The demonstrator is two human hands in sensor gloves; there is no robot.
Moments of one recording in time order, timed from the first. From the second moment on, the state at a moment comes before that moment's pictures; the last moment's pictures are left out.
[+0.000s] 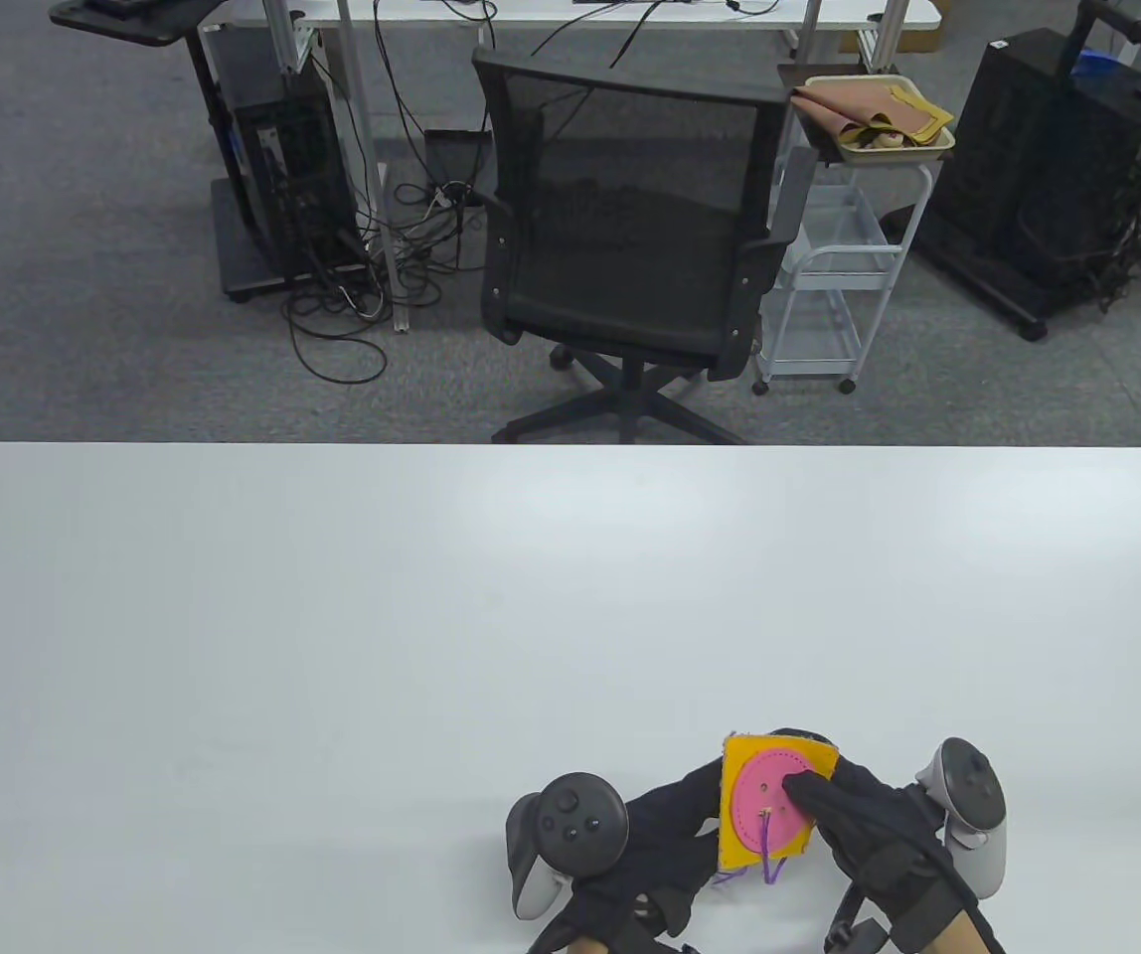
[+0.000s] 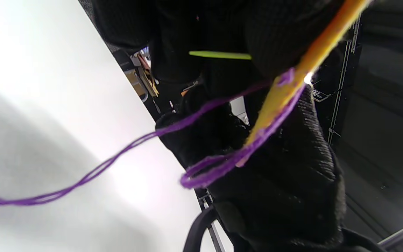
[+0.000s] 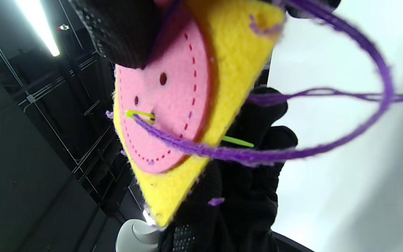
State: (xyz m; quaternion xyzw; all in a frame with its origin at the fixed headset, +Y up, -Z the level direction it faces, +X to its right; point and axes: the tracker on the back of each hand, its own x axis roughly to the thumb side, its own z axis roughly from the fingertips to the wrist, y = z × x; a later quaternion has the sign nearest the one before) left_hand 0.002 -0.722 -0.259 -0.03 -0.24 0.53 0.81; right_hand 0.243 -0.734 -0.285 0.17 0.15 0.67 0.71
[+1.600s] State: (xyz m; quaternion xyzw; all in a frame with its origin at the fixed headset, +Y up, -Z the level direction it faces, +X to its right) left_hand -0.037 -0.733 -0.272 -0.04 -0.10 0.32 0.94; right_hand 0.272 -0.735 -0.293 0.08 0.07 0.70 0.71
